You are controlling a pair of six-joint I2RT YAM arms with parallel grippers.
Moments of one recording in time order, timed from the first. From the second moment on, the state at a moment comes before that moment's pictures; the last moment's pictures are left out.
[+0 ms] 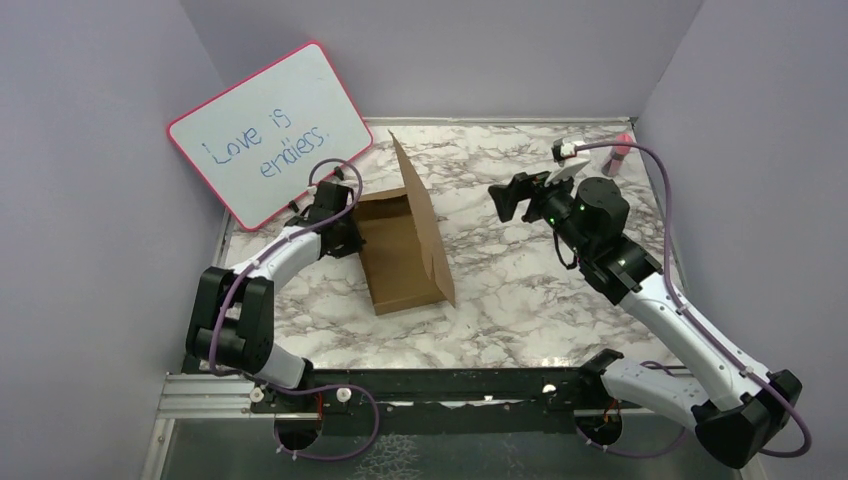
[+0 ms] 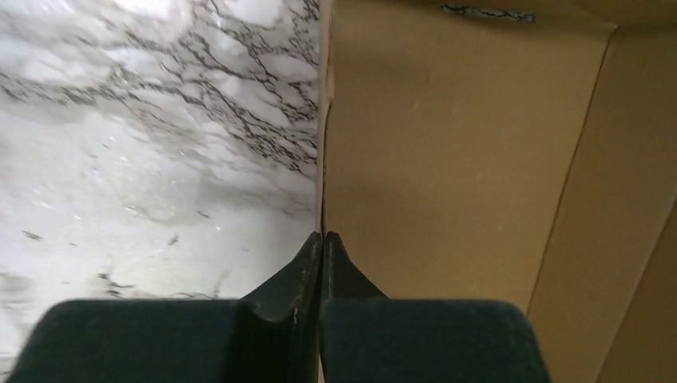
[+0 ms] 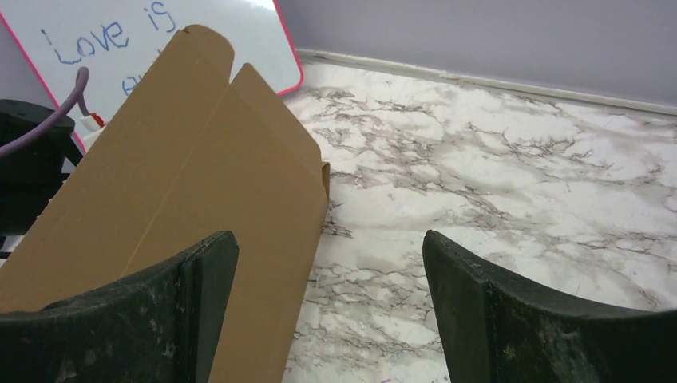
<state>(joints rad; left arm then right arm) -0.25 1.51 0.91 -0.39 0.00 -0.58 0.57 0.97 0.95 -0.06 0.11 0.18</state>
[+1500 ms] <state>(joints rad) -0.28 1.52 0.88 -0.29 0.05 -0.56 0.60 1.33 1.38 -0.31 -0.20 0.17</state>
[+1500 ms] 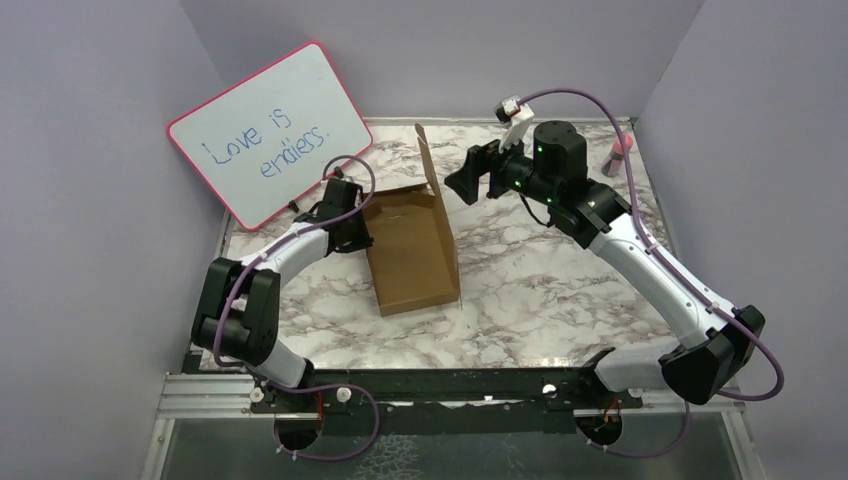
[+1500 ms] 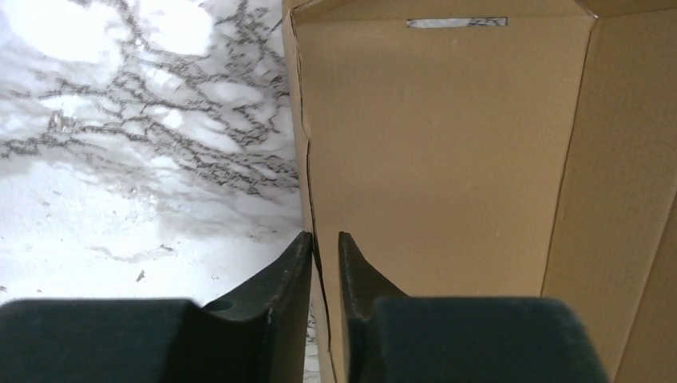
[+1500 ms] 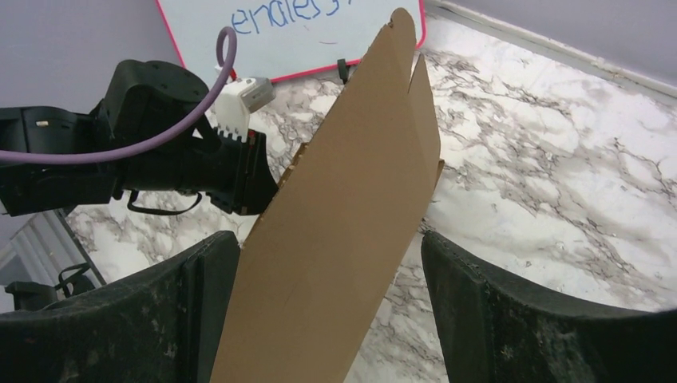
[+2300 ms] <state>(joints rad) -0.42 1.63 1.24 -0.59 -0.23 -0.35 0.60 1.16 1.25 -0.27 -0.09 0.14</state>
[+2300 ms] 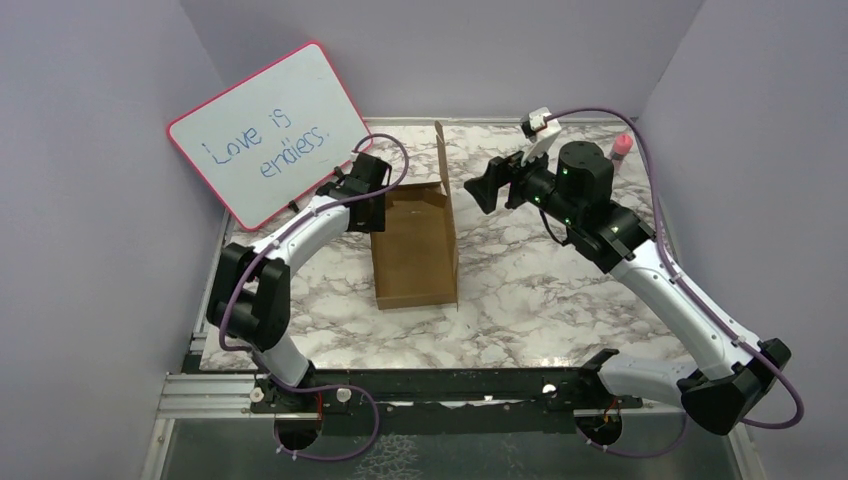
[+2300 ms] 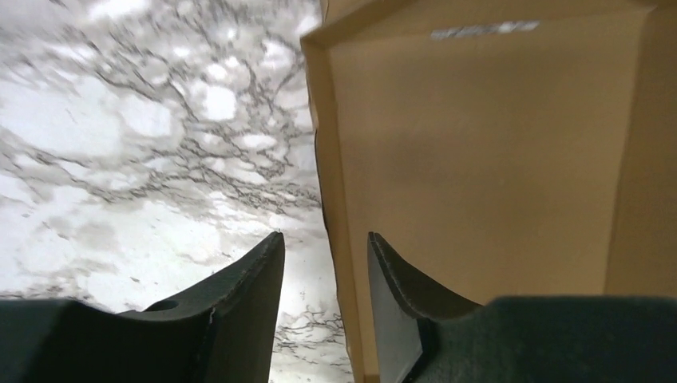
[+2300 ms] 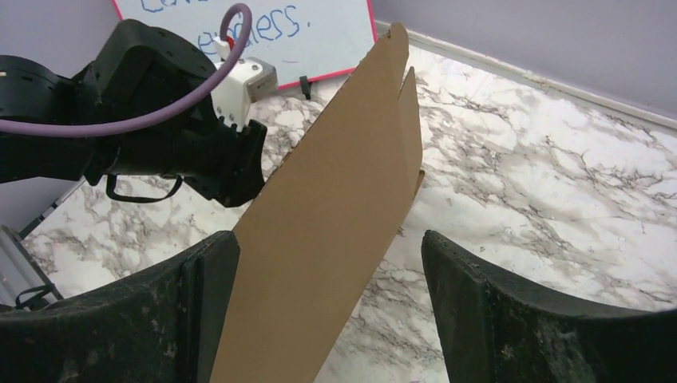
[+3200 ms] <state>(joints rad) -0.57 1.74 1.47 -0.65 -0.47 -0.09 0.60 1.09 1.17 -0.19 -0.04 0.10</state>
